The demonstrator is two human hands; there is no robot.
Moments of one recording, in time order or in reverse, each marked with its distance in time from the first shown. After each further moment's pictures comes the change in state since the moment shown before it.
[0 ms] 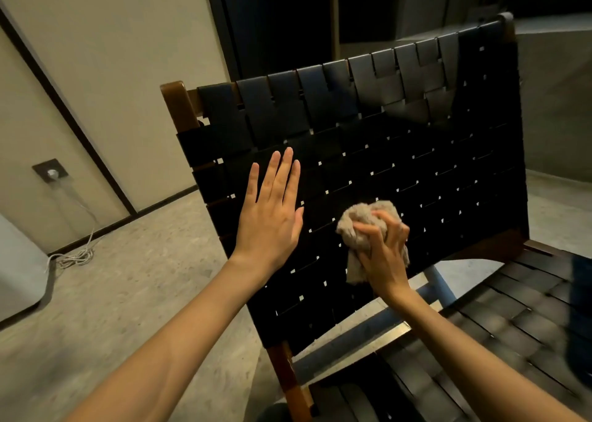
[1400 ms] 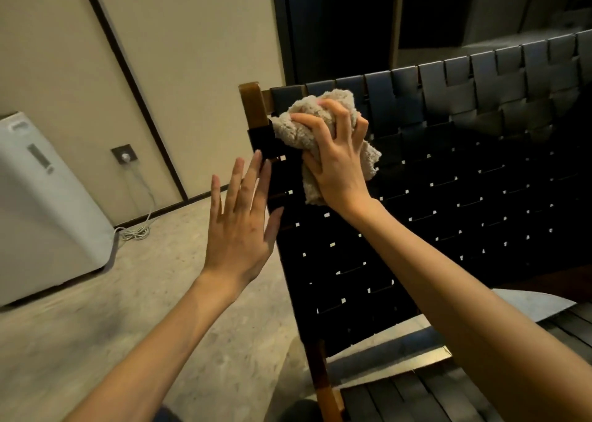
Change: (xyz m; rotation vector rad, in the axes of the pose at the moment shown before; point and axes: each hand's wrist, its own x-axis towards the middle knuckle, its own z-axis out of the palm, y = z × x) left_hand -0.059 -0.081 -0.015 -0.151 0.048 -0.227; right_hand 0.165 -0.157 0.019 0.228 -0.017 -0.176
